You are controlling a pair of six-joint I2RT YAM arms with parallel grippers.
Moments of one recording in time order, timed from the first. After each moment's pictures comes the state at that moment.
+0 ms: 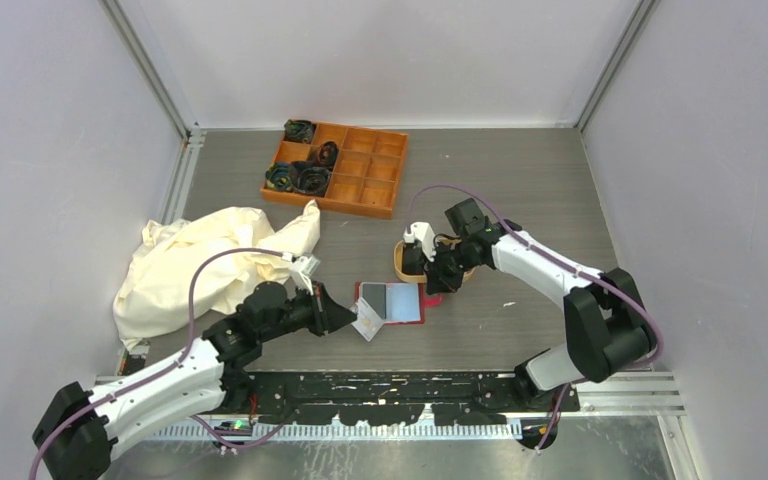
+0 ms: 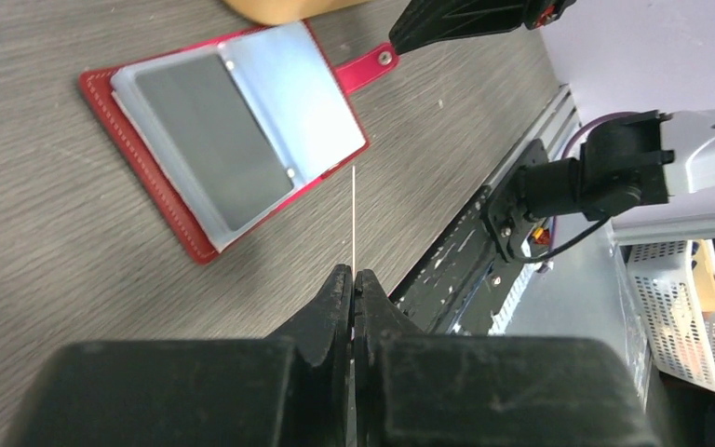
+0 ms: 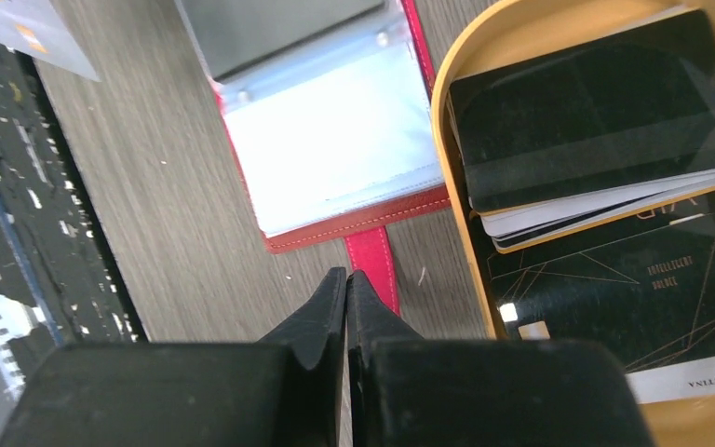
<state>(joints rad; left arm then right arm) -0.81 0.70 0.23 0.14 0.22 -0.74 0.45 1.44 0.89 -0.61 -0.62 -0.59</state>
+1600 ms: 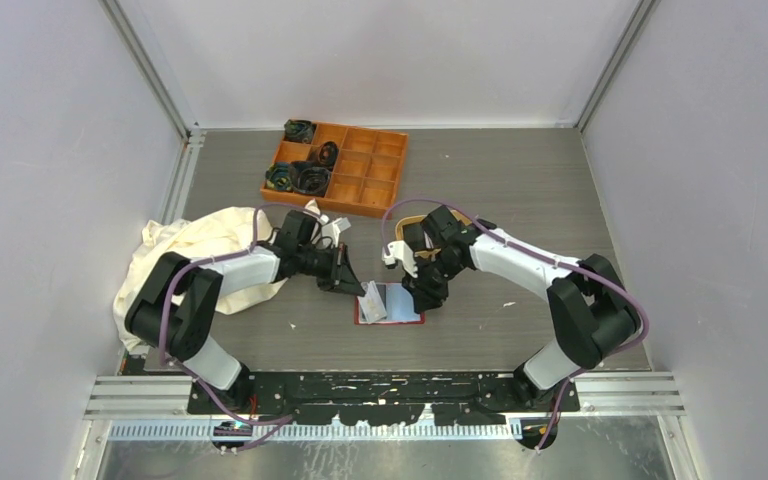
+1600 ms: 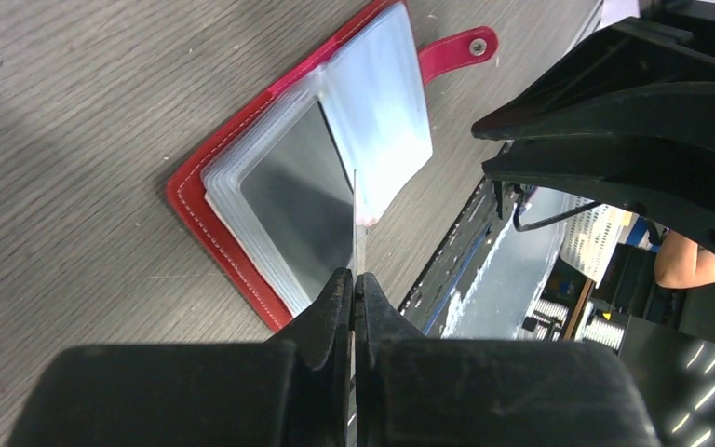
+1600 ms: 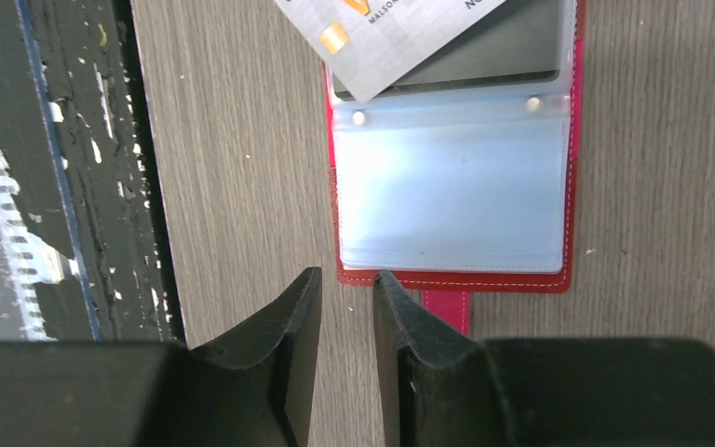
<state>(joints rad) -0.45 1.58 0.73 -0.04 0.81 -0.50 0.59 1.55 0.96 -0.71 -0.66 -0.73</state>
